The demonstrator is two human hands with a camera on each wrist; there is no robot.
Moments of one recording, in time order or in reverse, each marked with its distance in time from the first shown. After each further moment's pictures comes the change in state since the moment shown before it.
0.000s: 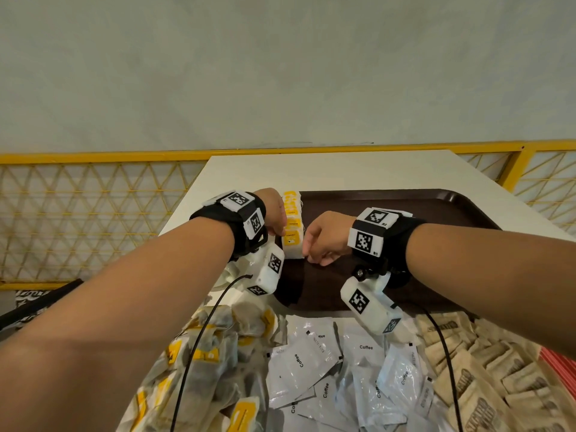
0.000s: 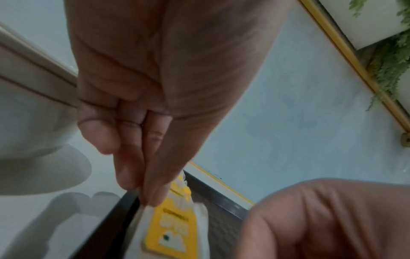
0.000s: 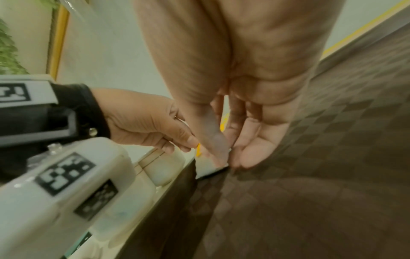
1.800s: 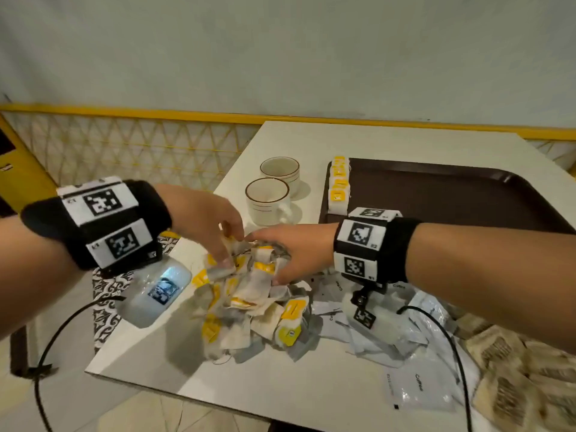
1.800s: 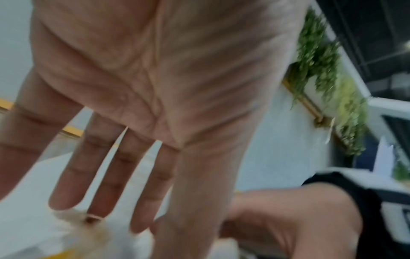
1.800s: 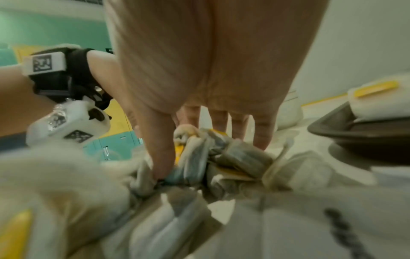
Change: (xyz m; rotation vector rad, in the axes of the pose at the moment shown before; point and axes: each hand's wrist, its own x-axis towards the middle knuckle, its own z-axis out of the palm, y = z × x) left_hand -0.194 -0.106 -0.012 0.344 -0.247 -0.040; right_hand -0.059 -0.071 0.122 -0.640 -0.278 -0.548
